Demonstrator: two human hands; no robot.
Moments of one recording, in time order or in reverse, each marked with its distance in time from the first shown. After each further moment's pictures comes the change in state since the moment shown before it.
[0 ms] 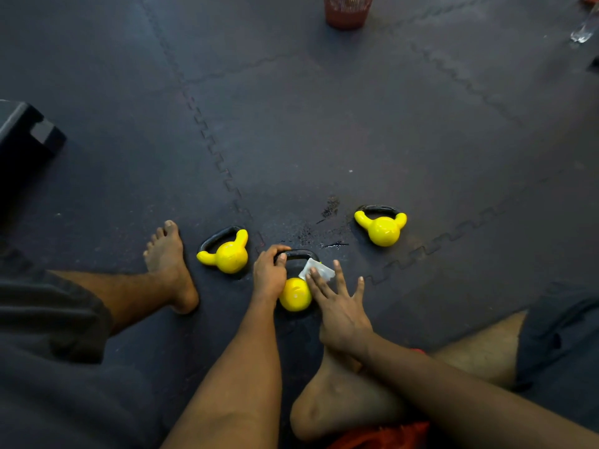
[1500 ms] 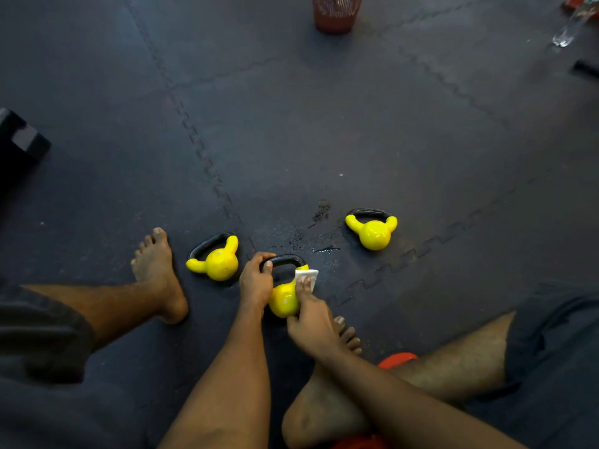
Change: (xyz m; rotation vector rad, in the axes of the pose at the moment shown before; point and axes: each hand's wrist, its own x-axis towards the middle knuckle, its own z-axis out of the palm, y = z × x) left_hand -0.002 0.000 -0.005 -0.037 0.023 -0.072; right_hand 0.003 -0.043 -0.006 0.755 0.121 0.187
